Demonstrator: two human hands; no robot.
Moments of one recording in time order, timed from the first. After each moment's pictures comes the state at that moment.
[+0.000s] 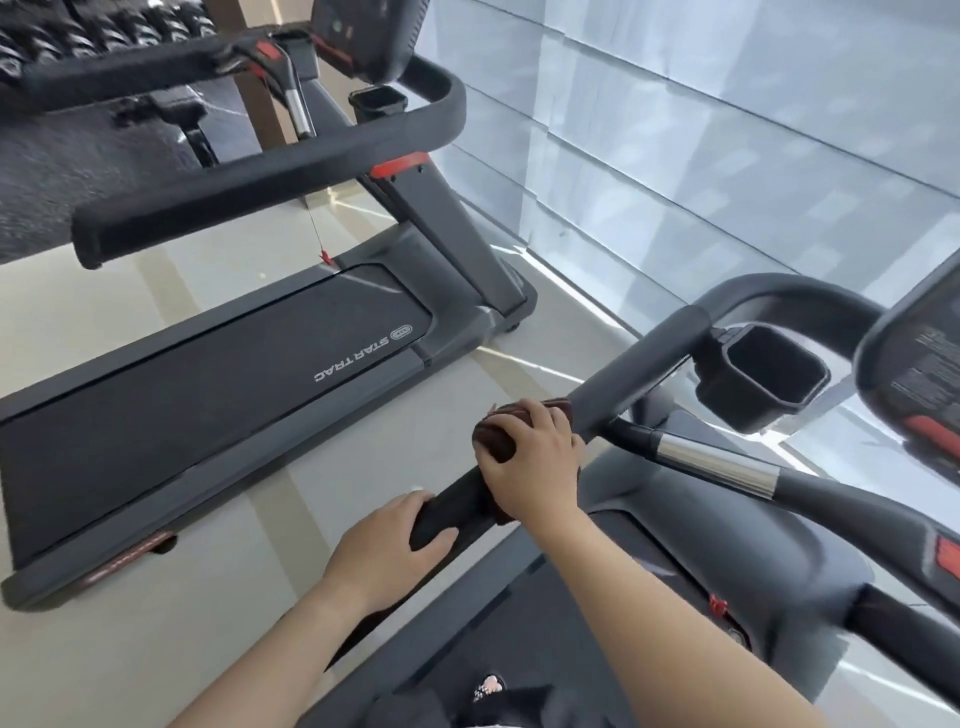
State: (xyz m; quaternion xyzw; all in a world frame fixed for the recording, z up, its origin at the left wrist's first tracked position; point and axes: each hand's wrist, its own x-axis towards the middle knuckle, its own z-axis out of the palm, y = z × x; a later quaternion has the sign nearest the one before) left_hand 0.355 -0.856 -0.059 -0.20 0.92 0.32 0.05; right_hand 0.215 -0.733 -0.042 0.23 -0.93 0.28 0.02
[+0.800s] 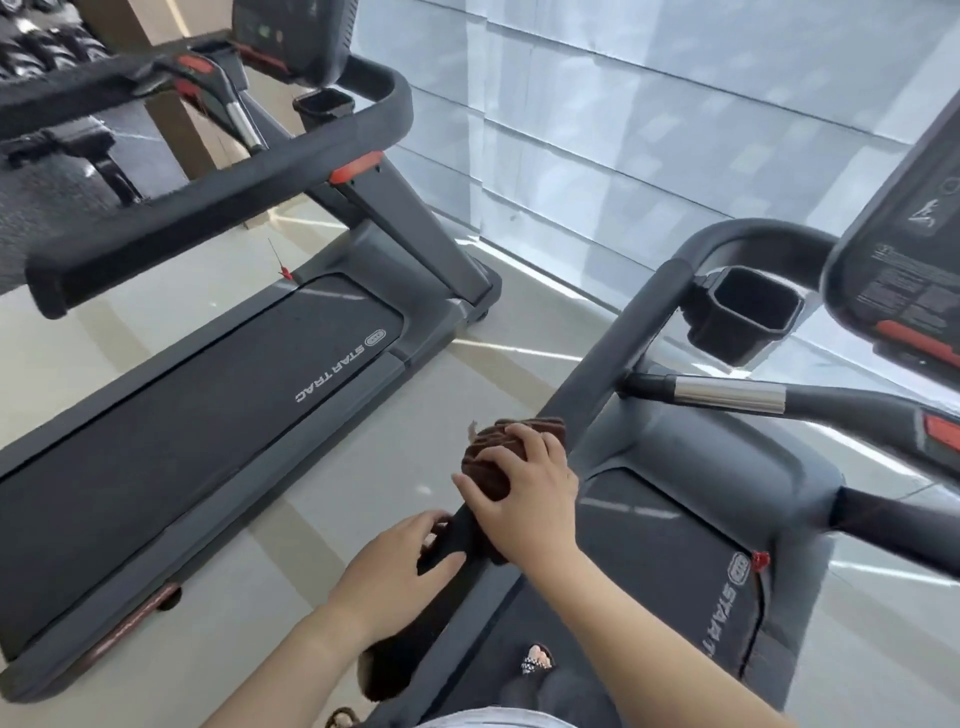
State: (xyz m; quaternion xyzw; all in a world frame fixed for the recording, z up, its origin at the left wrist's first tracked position) left_hand 0.411 -0.909 -0.043 -0.11 0.91 0.37 0.14; right_hand 0.315 -0.768 -0.046 0.15 -0.94 0.30 0.04
